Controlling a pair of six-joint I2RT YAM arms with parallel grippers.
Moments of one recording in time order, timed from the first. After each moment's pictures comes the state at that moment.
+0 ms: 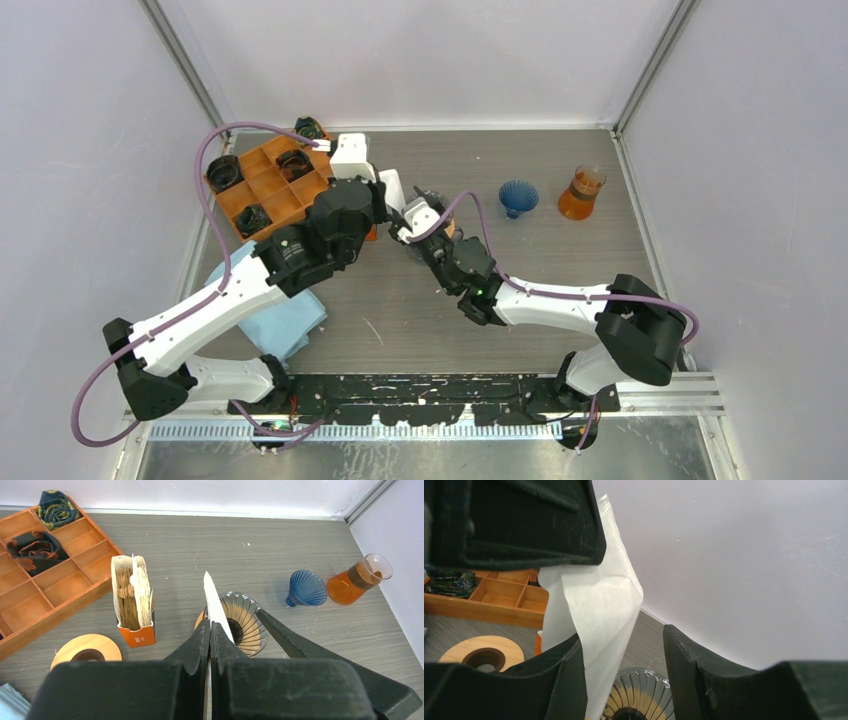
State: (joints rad) left arm -0.96 1.21 1.30 -0.35 -0.73 -0.39; right arm 1.03 1.46 0.77 1.00 0.46 -0.48
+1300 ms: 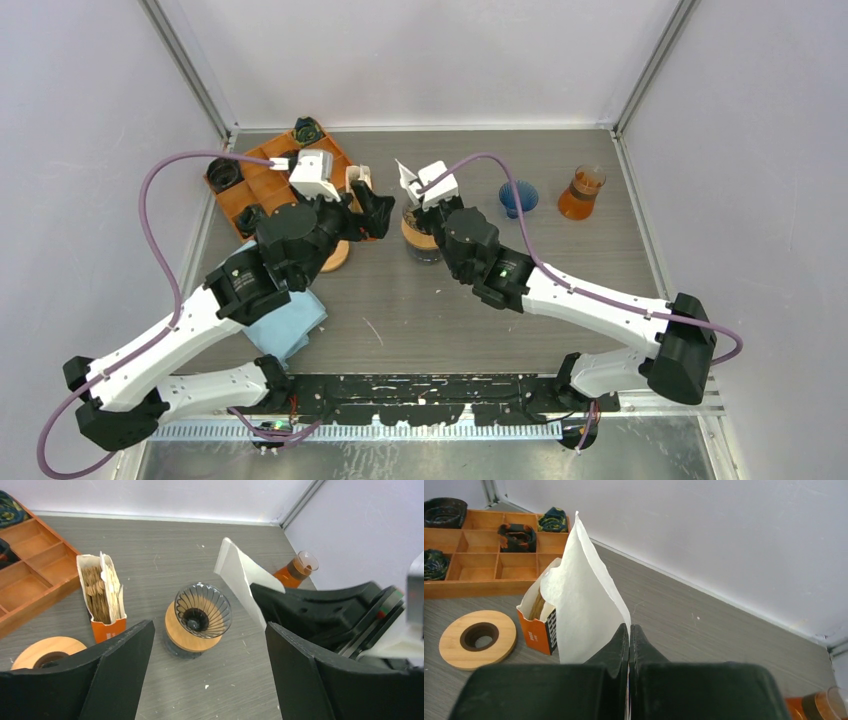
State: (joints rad) left arm -0.96 0.97 1.19 -0.33 -0.56 -0.43; right arm 1.03 1.29 1.01 0.32 0.66 -0.26
